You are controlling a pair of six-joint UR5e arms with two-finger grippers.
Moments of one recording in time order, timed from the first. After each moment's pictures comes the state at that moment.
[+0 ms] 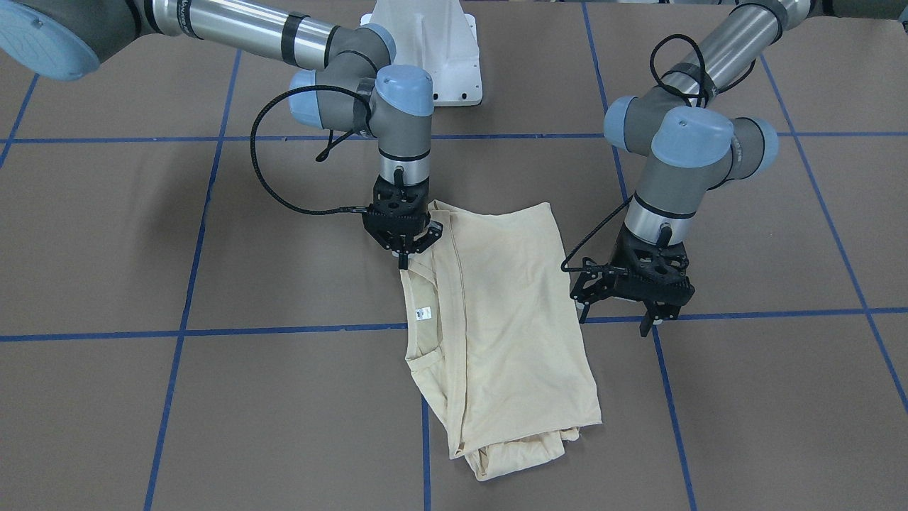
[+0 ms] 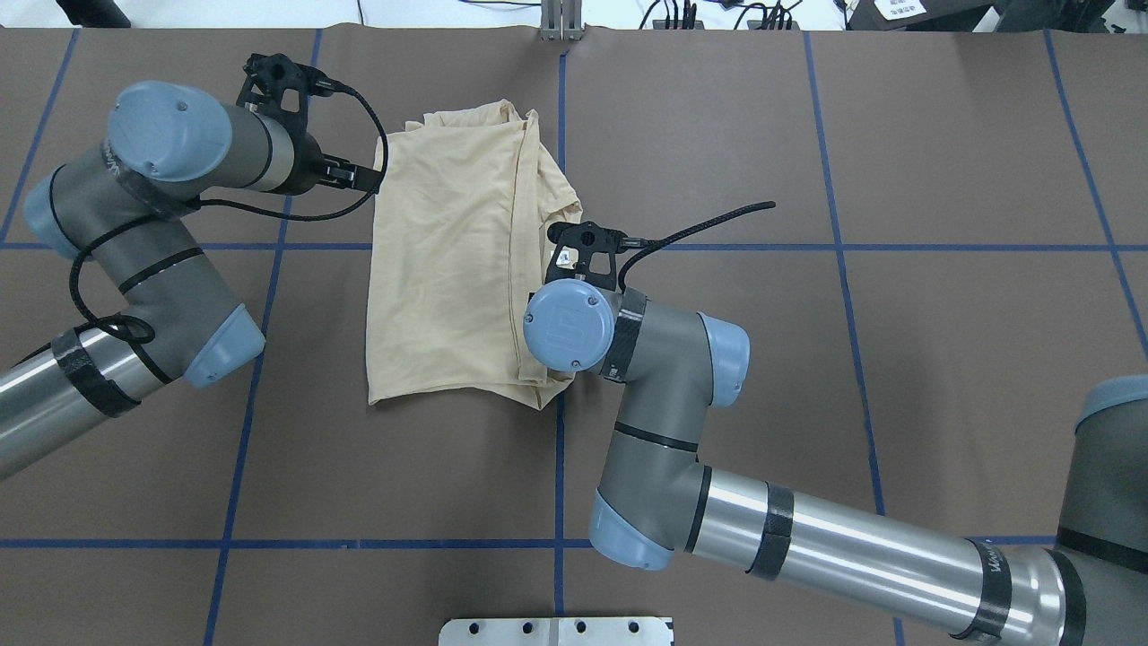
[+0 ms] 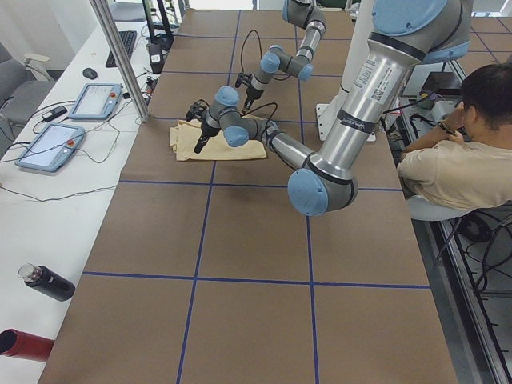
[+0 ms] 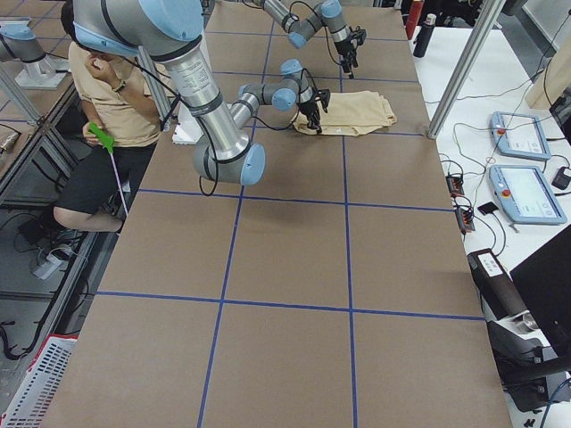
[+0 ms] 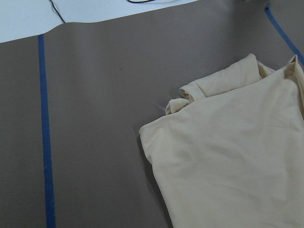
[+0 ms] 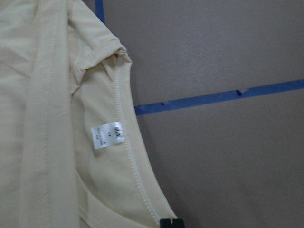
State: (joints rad) left arm -0.80 -2.07 -1.51 -2.13 -1.74 -0.80; right arm 0.40 -0.84 1.50 -1.42 1.42 1.46
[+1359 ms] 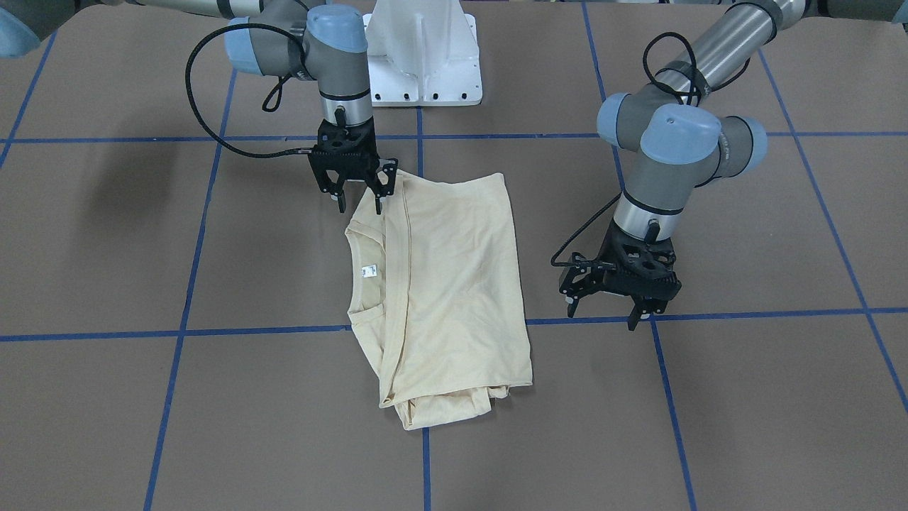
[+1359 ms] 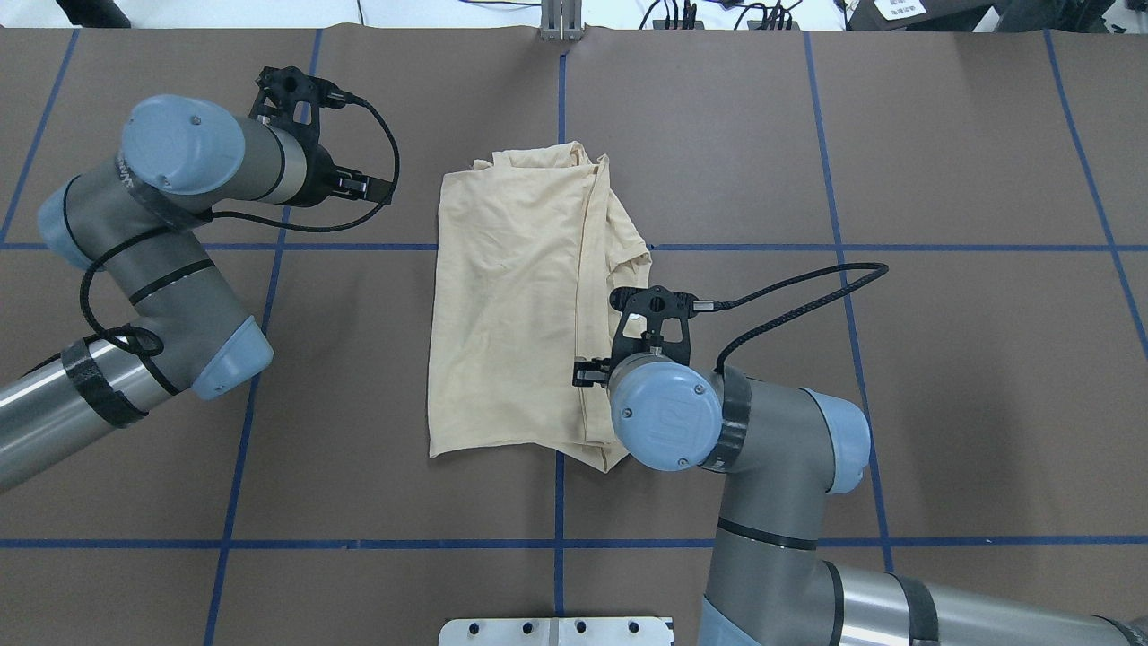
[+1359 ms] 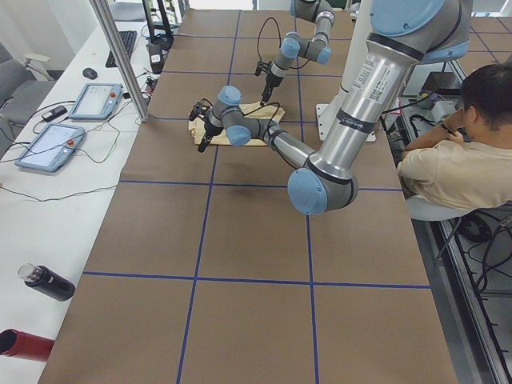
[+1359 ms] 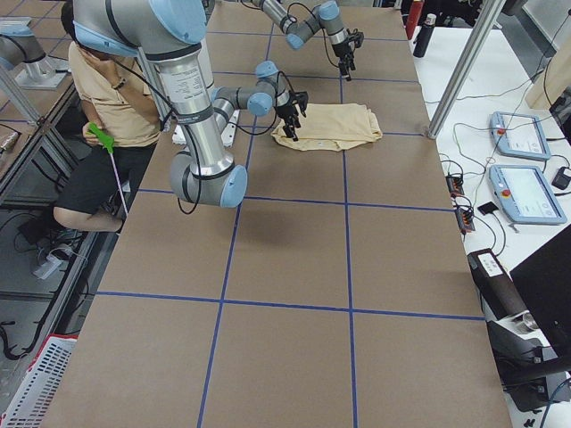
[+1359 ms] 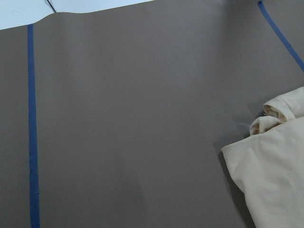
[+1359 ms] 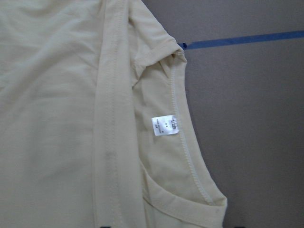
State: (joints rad) left arm -0.78 -2.07 -1.52 -2.13 -1.74 -0.83; right arm 0.32 -0.98 1.77 -1.54 1.39 1.46
